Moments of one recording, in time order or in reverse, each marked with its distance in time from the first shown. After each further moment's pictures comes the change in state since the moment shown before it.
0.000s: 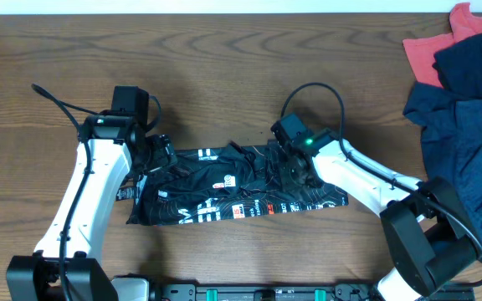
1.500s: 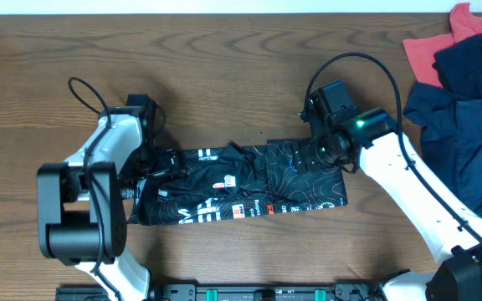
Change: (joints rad) left arm 0.053 0.380 -0.003 0.097 0.019 0.141; right arm -0.152 -0.228 0.162 -0.220 -0.055 -0.200
